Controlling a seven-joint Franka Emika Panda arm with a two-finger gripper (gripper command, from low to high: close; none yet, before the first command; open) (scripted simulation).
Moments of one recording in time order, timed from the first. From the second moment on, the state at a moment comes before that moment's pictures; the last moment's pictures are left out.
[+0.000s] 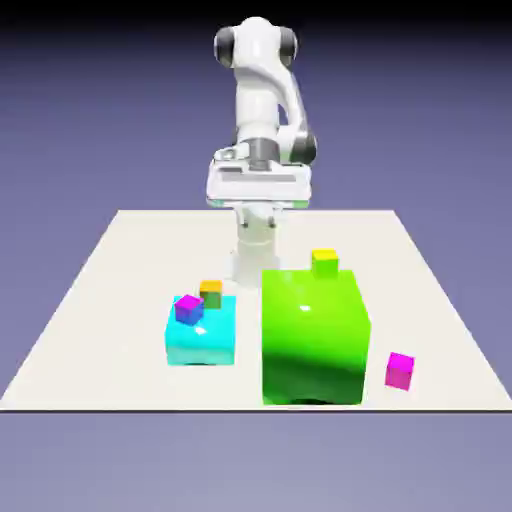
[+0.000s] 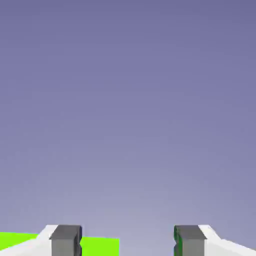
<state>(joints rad) 0.01 -0.58 -0.01 -2.78 0.02 3.01 0.73</state>
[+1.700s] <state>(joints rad) -1.14 -0.75 1.84 -2.37 0.07 2.93 1.94</state>
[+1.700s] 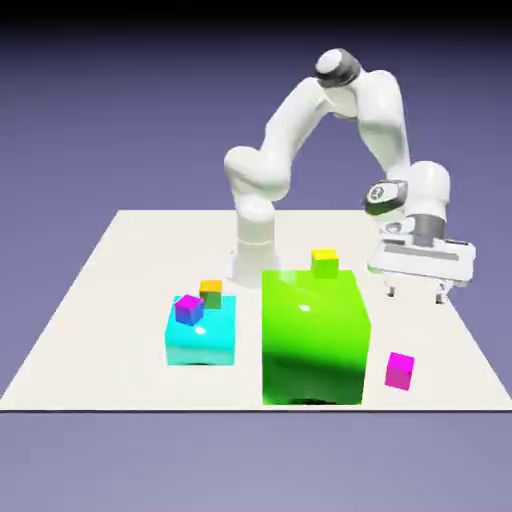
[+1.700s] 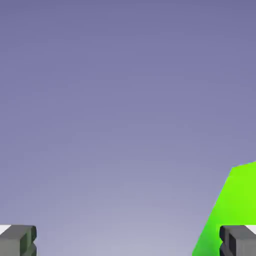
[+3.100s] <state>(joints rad) -1.12 -0.71 1.45 -2.46 0.10 2.60 2.33</state>
